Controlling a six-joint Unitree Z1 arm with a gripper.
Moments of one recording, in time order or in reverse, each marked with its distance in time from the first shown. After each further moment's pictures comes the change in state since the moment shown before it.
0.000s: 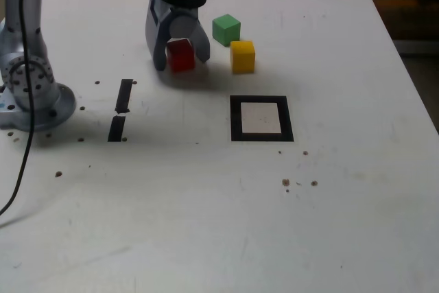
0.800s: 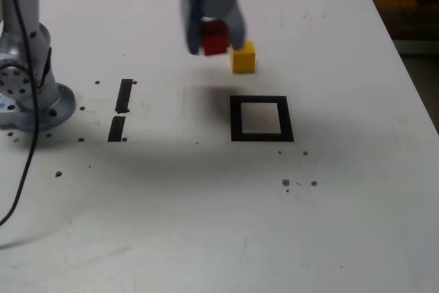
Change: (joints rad) arm -0.365 0.004 -0.401 0.298 -0.018 -0.179
